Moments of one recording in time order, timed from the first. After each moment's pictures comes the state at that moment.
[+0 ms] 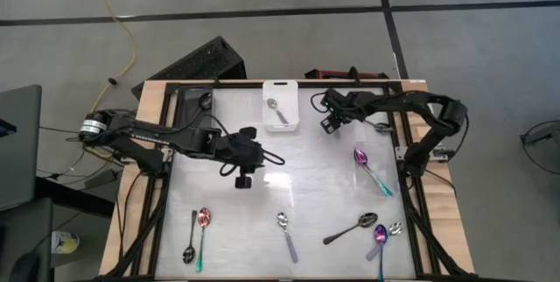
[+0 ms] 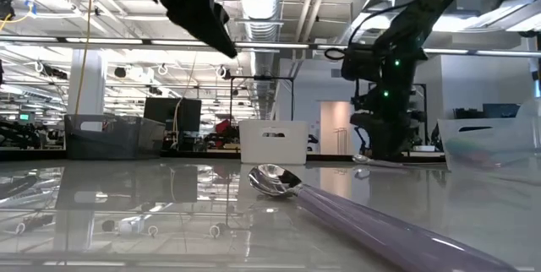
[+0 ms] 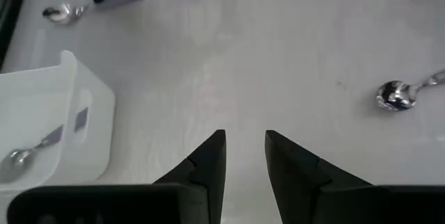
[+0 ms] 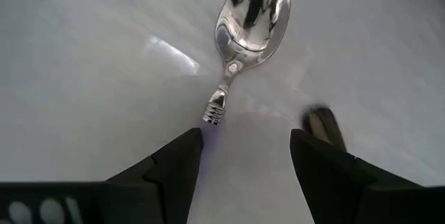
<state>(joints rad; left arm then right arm) -0.07 1.39 1.02 -0.36 -0.14 0.09 -0.55 1.65 0.88 -0.49 0.28 0.38</state>
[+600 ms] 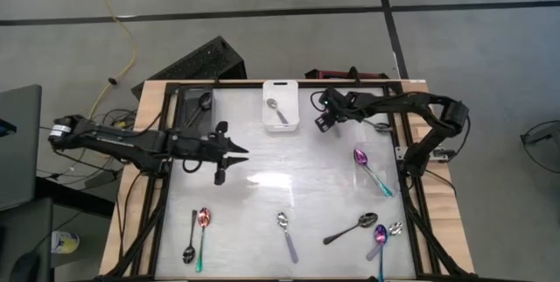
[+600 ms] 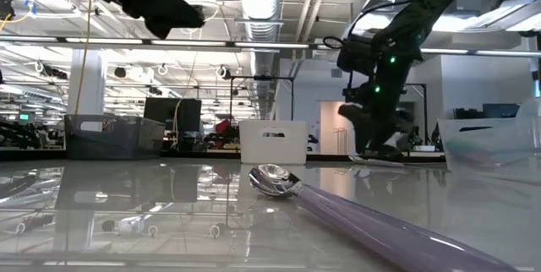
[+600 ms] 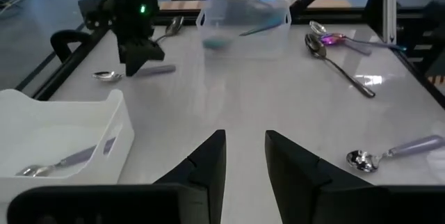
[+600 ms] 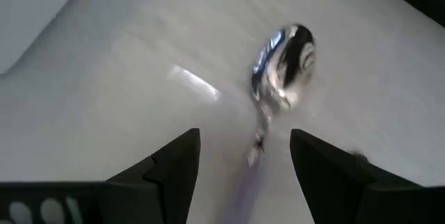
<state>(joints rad) -0.07 0.93 0.57 0.08 -0.15 0.00 -0.54 1.64 0.88 -0.36 0.26 0.37</state>
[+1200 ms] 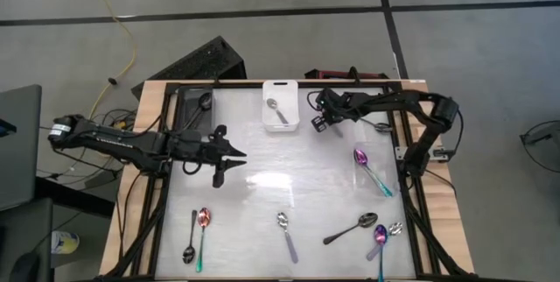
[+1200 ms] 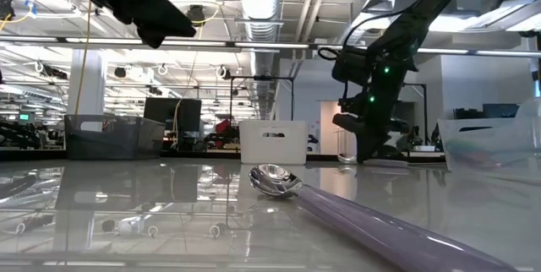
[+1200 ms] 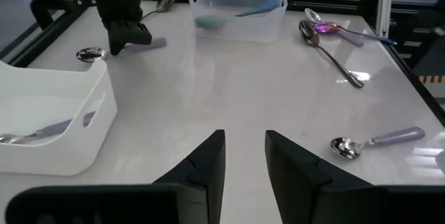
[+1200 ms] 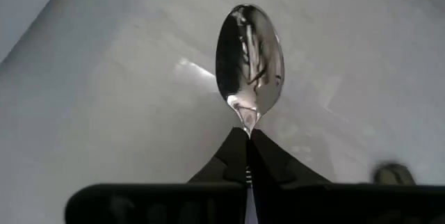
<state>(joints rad) -0.09 0.92 0.55 0.04 -0.14 -0.10 -0.54 1.72 0.88 -0.37 0.22 0.39</state>
